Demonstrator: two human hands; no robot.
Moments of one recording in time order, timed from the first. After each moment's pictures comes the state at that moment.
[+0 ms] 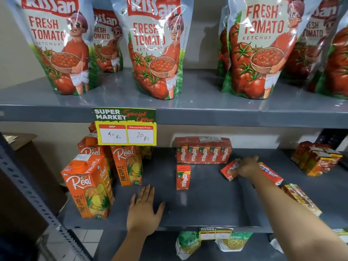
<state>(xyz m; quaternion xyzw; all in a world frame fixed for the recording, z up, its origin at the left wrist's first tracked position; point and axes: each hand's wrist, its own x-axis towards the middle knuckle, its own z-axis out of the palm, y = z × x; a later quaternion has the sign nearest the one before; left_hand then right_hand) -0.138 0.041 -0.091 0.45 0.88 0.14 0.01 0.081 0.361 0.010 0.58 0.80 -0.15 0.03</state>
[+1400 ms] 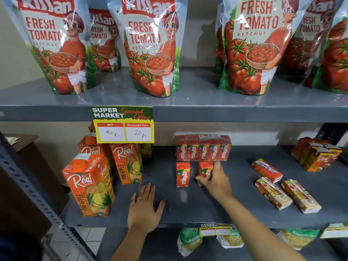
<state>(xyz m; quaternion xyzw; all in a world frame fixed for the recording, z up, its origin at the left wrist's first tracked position) -0.136 0.041 -0.089 0.45 0.88 0.13 0.01 0.034 0.233 -0.027 0.46 0.78 -0.32 -0.27</state>
